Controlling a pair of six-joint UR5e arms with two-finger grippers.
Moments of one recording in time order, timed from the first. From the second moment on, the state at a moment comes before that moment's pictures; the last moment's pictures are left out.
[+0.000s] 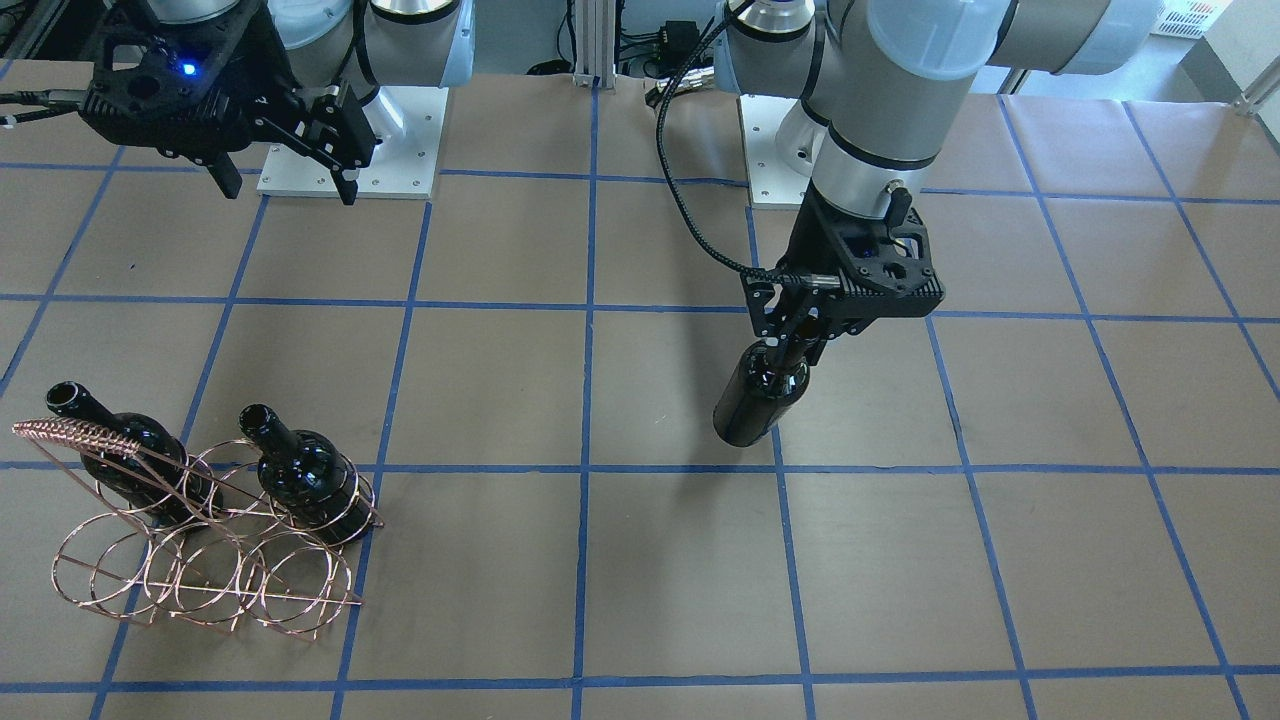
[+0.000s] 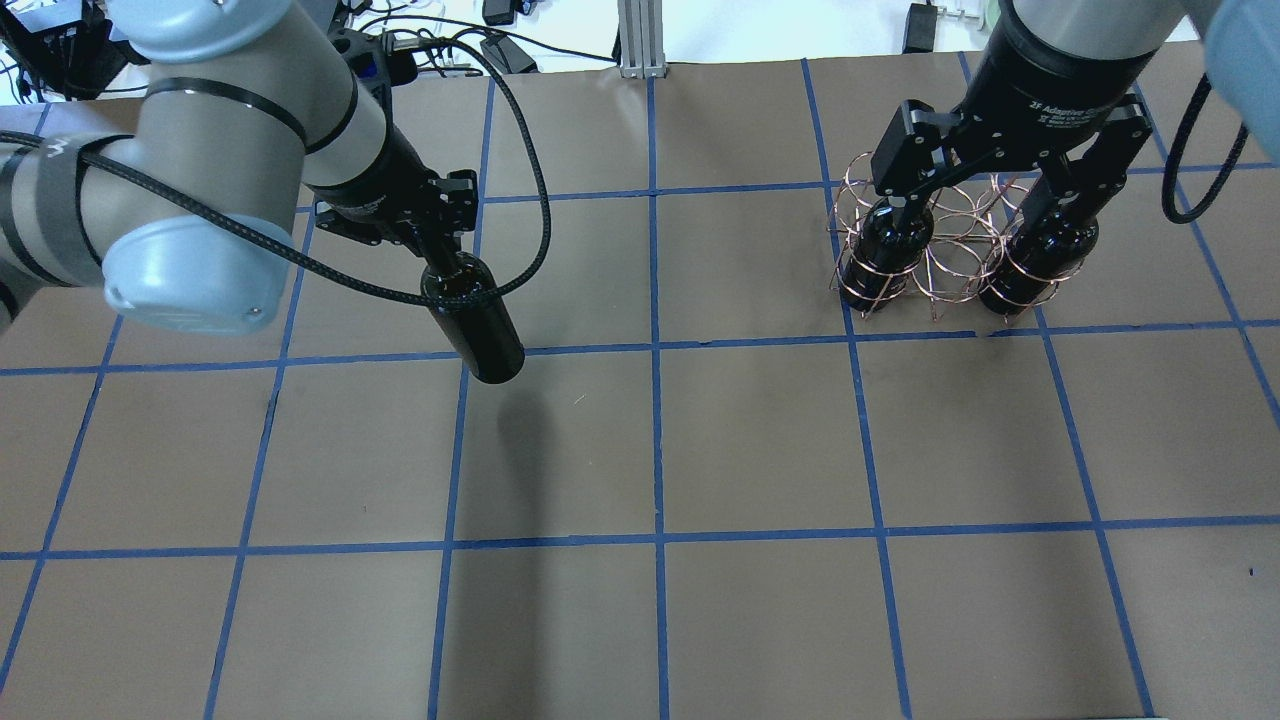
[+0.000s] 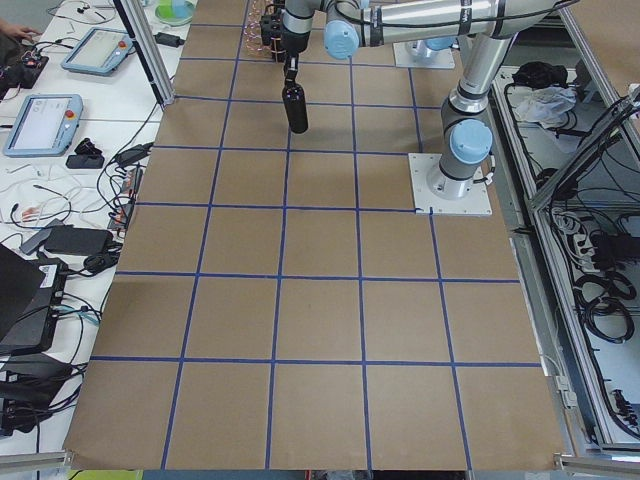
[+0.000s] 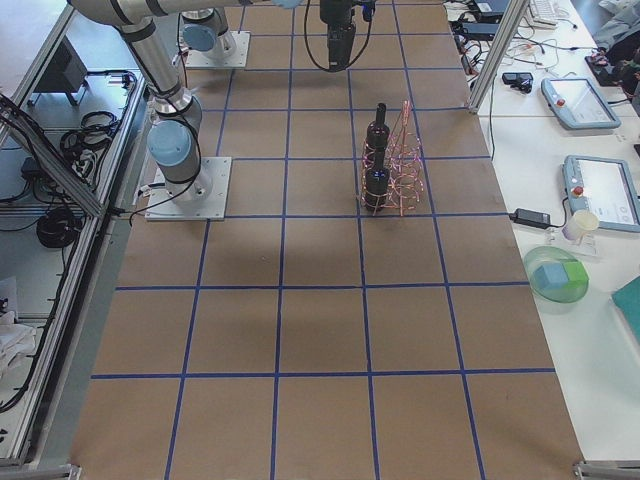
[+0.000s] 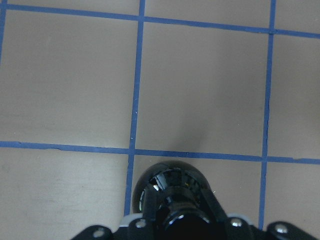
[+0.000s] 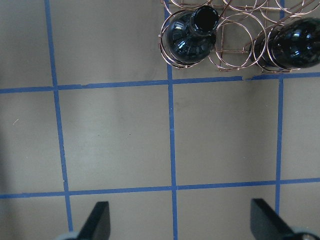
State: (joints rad) left arm -1.66 -1.61 -1.77 -1.11 1.53 -0.17; right arm 1.59 -1.63 1.51 -1.47 -1.58 0.06
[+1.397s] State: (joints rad) left arm -1.75 -1.62 -1.84 -1.08 1.54 -0.22; right arm 1.59 -1.63 1.51 -1.46 -1.57 0.06
